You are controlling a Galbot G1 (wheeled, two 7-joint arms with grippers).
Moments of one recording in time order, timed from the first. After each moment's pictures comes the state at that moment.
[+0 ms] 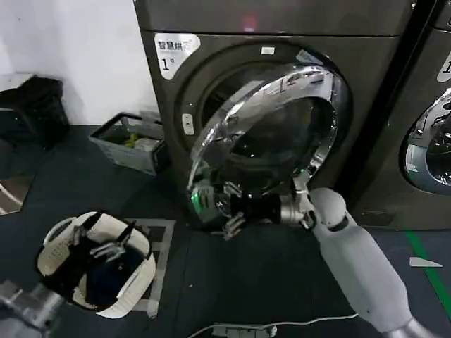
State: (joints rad) left arm 1.43 -0.90 -0.70 -2.00 -0.87 0.02 0.55; right arm -0.81 0.97 0.25 1.83 0.67 -0.17 -1.38
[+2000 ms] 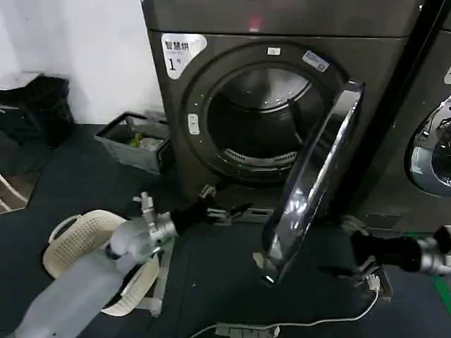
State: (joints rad) left arm 0.62 -0.92 0.27 -1.72 -0.92 -0.05 0.61; right arm -1.33 0.91 1.43 1.63 0.78 0.05 -0.98
